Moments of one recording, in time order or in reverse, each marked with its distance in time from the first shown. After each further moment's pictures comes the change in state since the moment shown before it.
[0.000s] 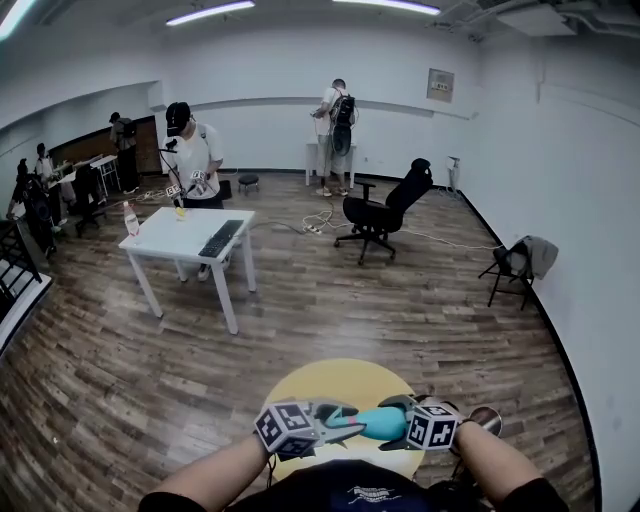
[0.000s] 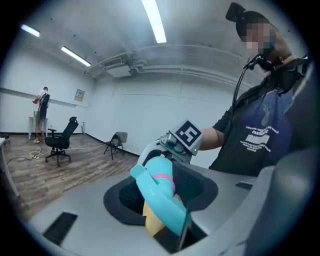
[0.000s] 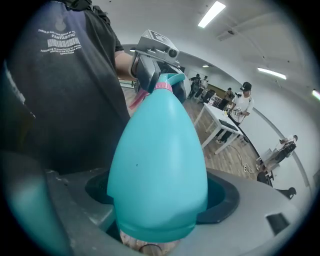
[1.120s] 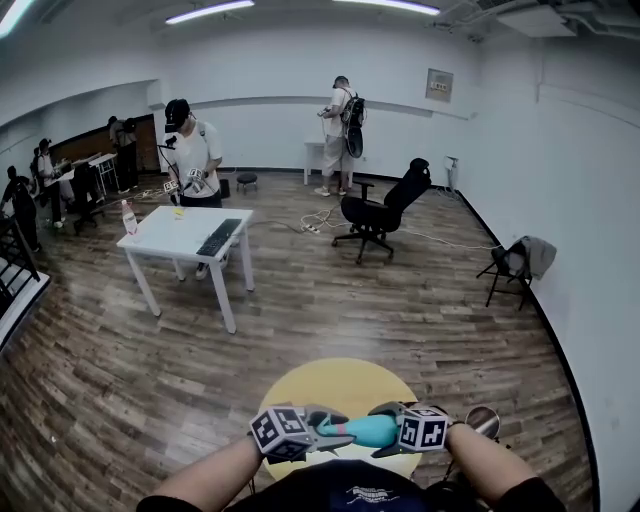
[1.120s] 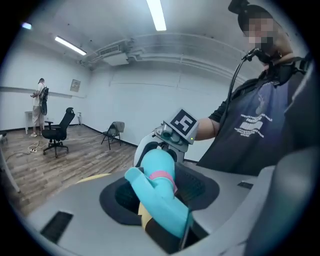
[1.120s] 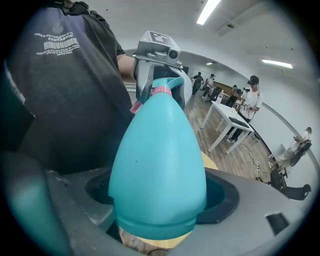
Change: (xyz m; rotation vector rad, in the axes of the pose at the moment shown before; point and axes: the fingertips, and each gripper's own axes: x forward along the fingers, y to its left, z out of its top) left arm -0.004 -0.008 -0.033 -0.026 0.111 -0.048; right arm 0.018 0.020 0.006 0.030 -0.032 0.116
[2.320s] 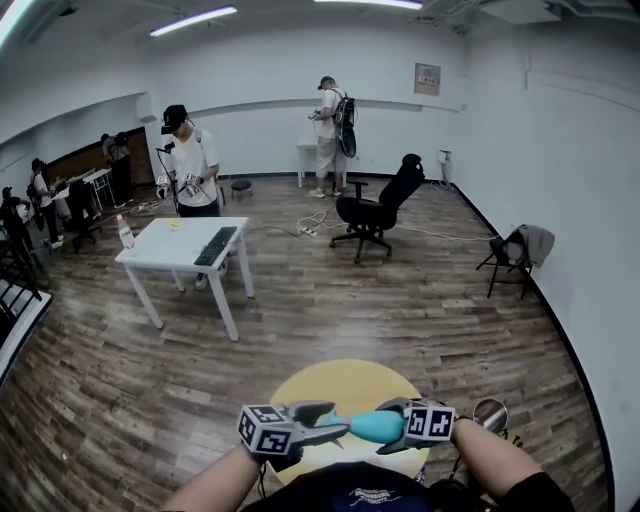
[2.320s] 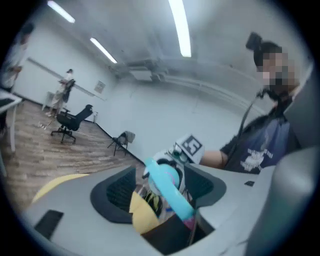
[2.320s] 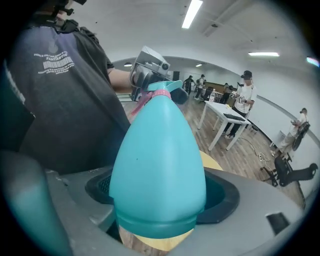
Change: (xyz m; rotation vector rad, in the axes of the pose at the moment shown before) left arm -0.040 0.031 0.005 -0.293 -0.264 0.039; right arm 0.003 -0.007 0.003 0.132 -0.080 0.000
